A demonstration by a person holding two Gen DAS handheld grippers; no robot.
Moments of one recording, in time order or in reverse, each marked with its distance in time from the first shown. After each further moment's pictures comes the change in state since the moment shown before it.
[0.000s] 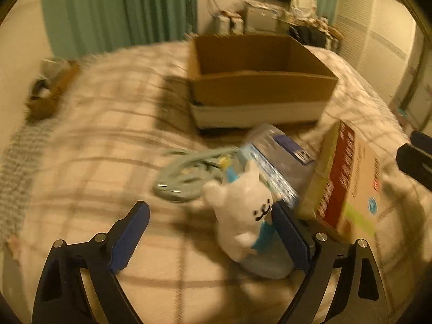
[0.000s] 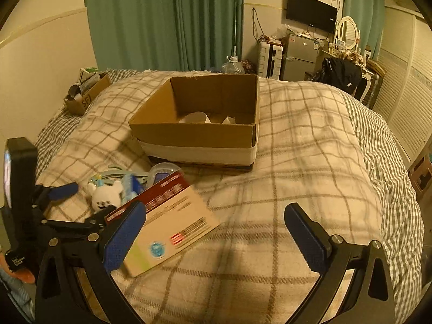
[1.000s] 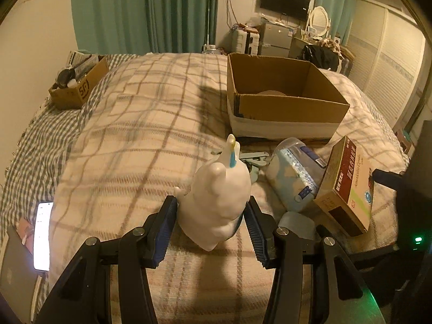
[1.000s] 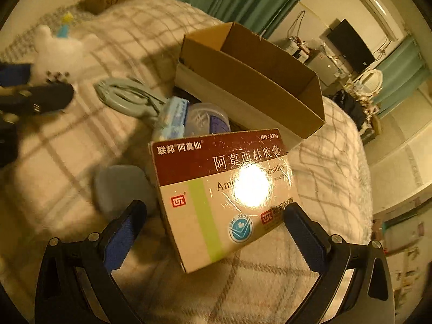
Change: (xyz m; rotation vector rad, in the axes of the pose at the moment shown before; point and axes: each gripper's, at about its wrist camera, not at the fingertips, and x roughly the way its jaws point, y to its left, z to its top) left arm -0.048 0.049 -0.018 -0.090 -0.092 0.055; right arm 0.061 0.109 -0.039 -0.452 0.190 -0.255
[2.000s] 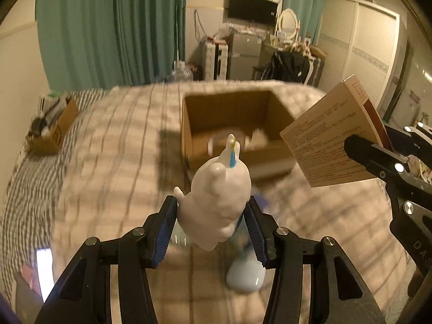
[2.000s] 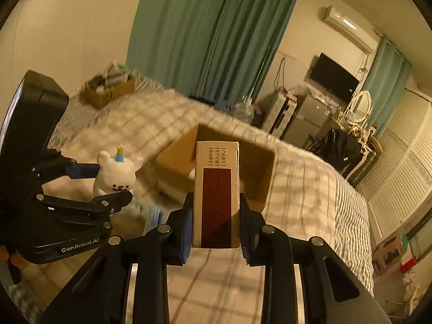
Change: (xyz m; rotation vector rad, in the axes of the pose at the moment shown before) left arm -0.032 -0.050 0.081 0.119 -0.077 -0.106; right arm -0.113 -0.100 0.047 0.161 -0.382 0.089
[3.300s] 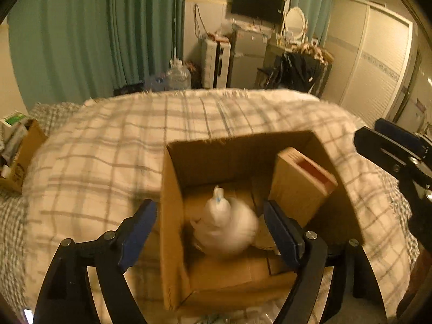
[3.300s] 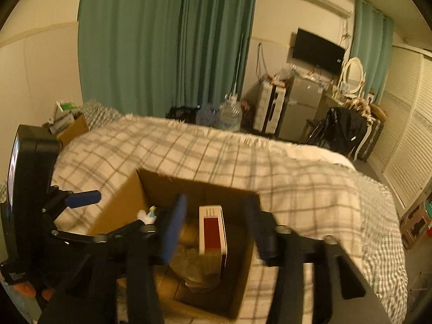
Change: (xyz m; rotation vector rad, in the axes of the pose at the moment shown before) left arm 0.147 0.014 0.108 -0.020 0.017 -0.009; right arm 0.161 -0.098 0.060 0.226 -0.010 0.015
